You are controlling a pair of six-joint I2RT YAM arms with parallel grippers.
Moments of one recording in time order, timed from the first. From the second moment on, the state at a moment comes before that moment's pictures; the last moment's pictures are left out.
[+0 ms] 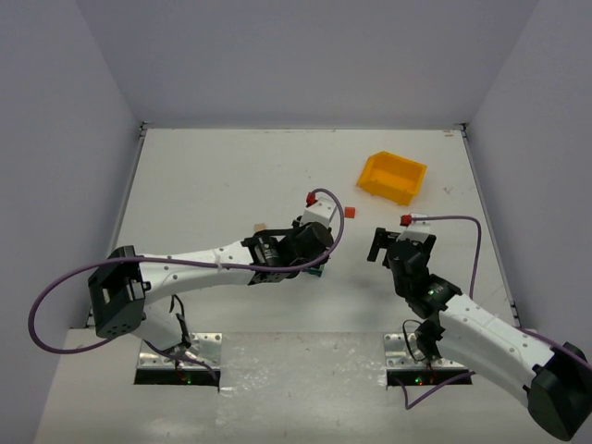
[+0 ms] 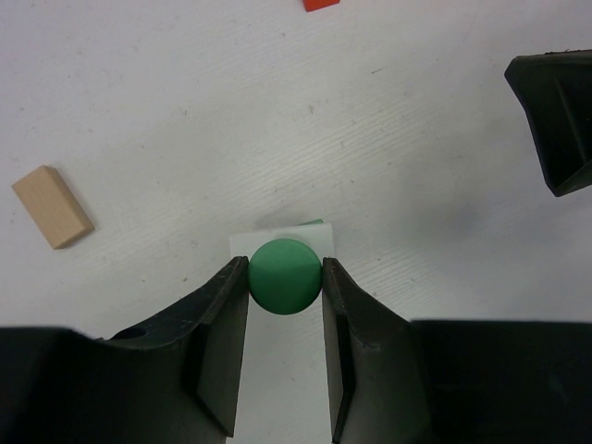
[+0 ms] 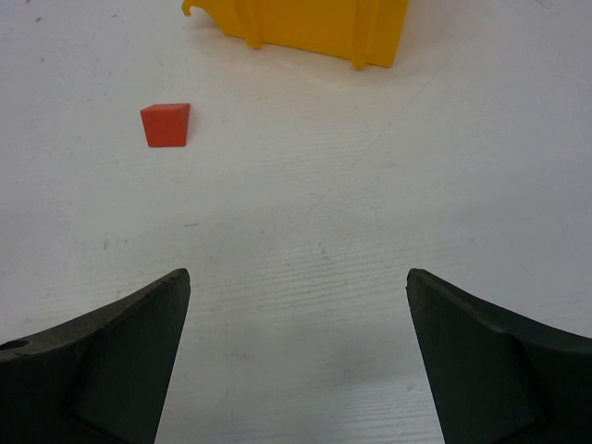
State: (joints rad) left arm -1.10 1.48 1.08 -0.38 -0.53 -0.51; right arm 0.64 0.75 0.23 0.00 0.68 0.41
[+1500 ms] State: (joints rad) left arm -1.10 1.50 1.09 -0.39 -0.54 -0.50; right arm 0.64 0.75 0.23 0.00 0.68 0.41
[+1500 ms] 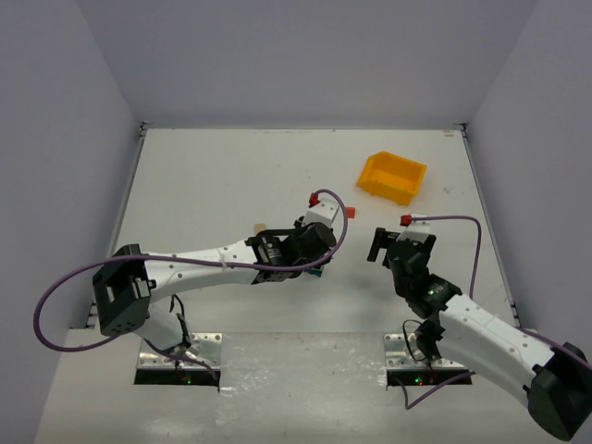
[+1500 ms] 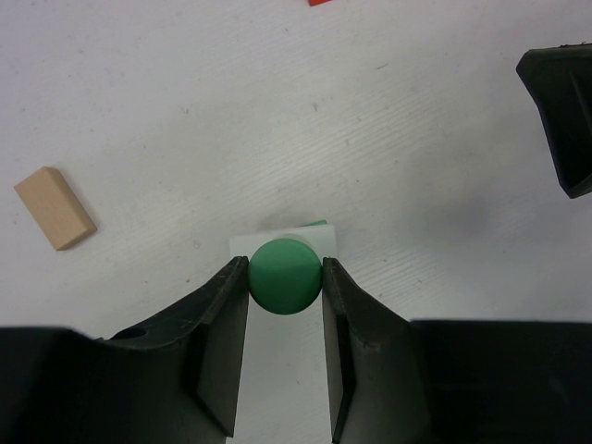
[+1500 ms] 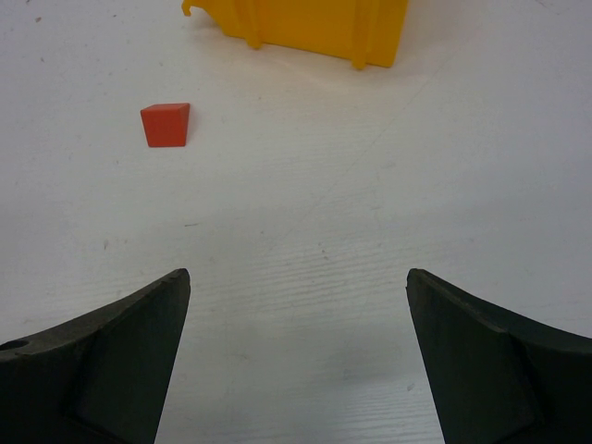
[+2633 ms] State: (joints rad) left arm -1.10 1.45 1.09 -0.39 -0.49 -0.50; right arm 0.64 0.74 0.23 0.00 0.67 0.41
